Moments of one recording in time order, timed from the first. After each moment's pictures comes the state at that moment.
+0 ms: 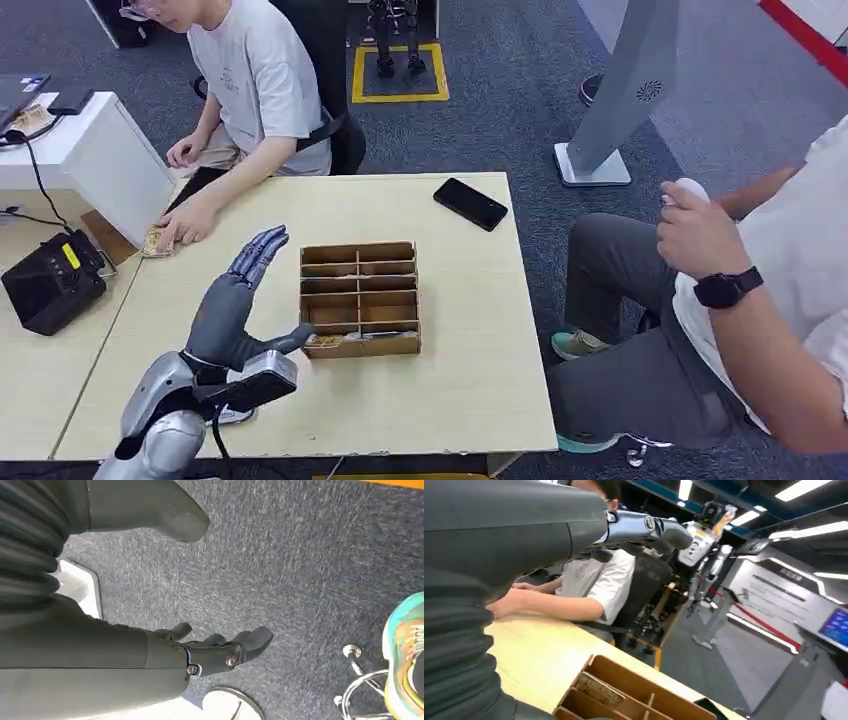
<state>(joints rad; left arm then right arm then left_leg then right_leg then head) -0.16 0.19 -0.37 -1.70 -0.65 0.13 -0.25 0.11 0.29 -1.18 -0.85 1.54 0.04 -0.40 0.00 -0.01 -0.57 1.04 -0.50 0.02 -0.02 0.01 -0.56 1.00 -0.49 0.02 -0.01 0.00</state>
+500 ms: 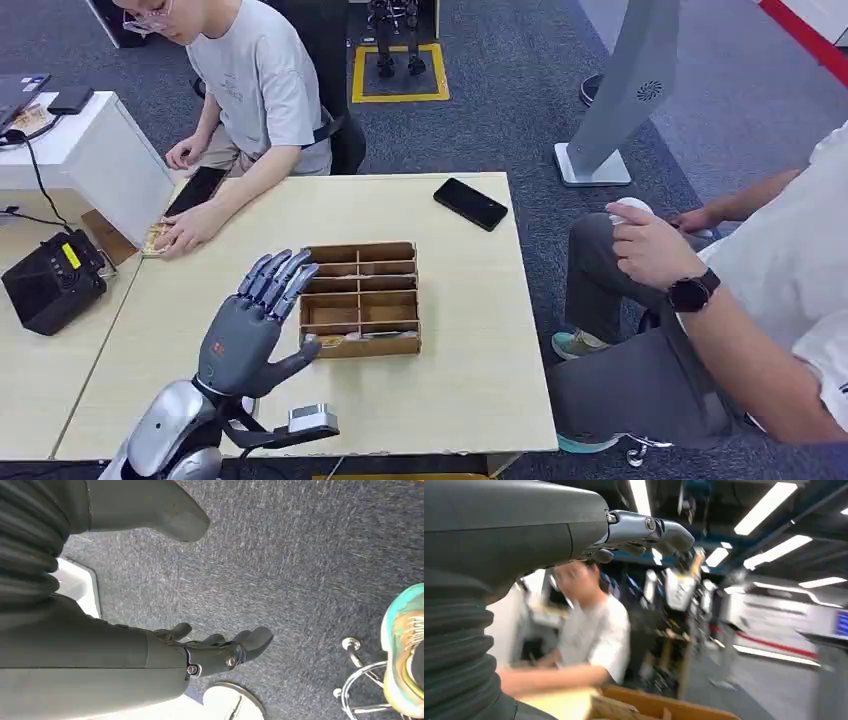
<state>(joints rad) -0.12 0.23 -0.49 -1.76 -1.09 0.31 -0.09 0.11 0.30 -1.20 -0.88 1.54 0.04 -0.41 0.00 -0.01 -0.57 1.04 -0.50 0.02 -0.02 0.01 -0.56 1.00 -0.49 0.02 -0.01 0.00</state>
